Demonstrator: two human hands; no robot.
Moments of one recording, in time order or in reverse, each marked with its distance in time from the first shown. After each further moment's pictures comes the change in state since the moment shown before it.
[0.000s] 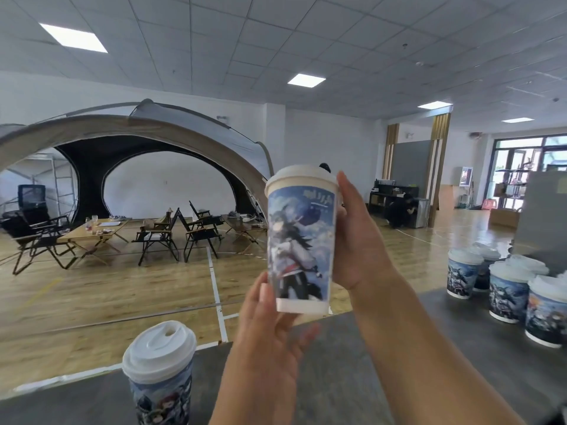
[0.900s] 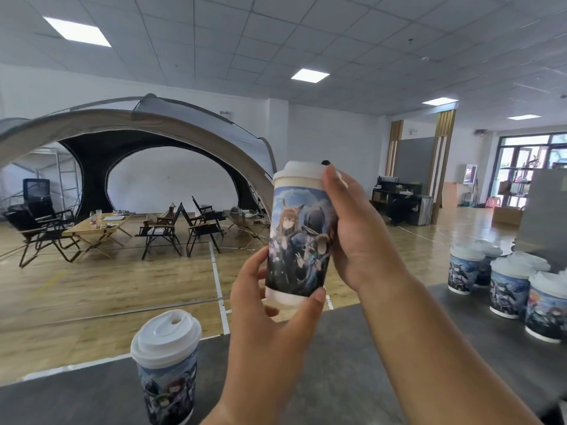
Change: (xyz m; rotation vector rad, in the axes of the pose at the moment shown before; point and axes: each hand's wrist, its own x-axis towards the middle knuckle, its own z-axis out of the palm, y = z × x) left_hand 0.003 0.001 -0.003 0.735 0.129 0.423; right_hand -0.021 0.001 0.019 -0.235 0.161 -0.240
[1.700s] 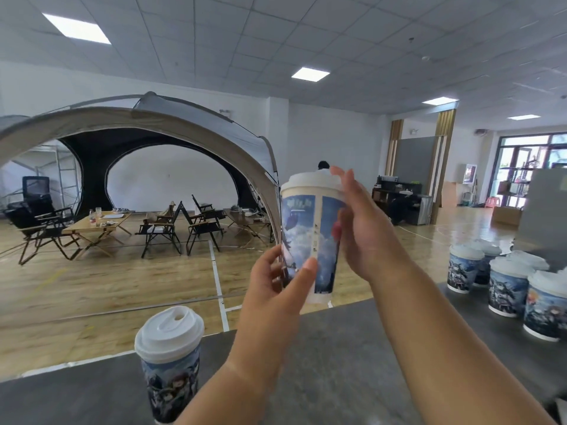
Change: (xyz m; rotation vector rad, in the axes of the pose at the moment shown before) left_hand 0.024 -0.004 0.006 -0.306 -0.167 -0.245; right_hand 0.017 0.008 -0.026 -0.123 0.050 -0.010
